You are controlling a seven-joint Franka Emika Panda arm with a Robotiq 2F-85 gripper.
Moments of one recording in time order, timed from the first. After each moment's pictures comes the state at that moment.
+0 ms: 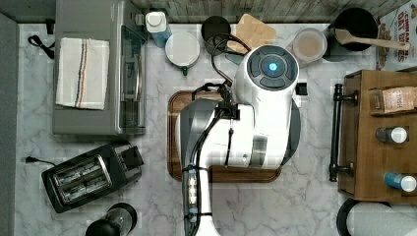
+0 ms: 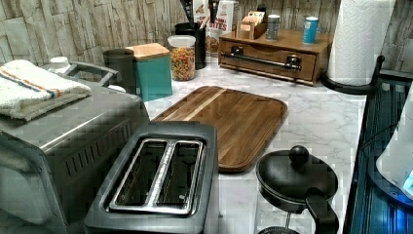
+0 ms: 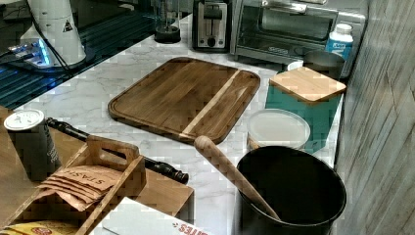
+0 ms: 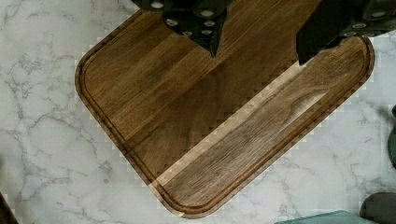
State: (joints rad) arm -0.04 0.06 -0.04 -1.87 0.01 0.26 -0.14
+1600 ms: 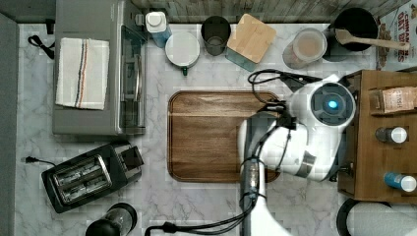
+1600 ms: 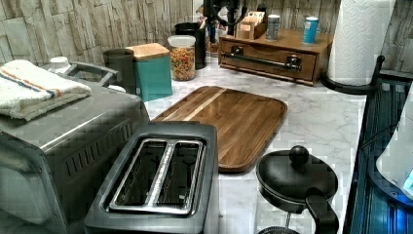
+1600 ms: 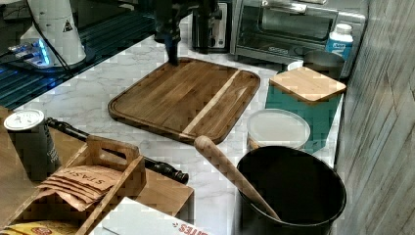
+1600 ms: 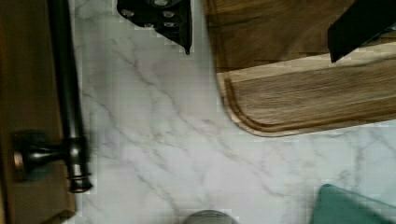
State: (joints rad) arm -0.17 0.11 -0.15 -2.06 -0.06 0.67 -0.85
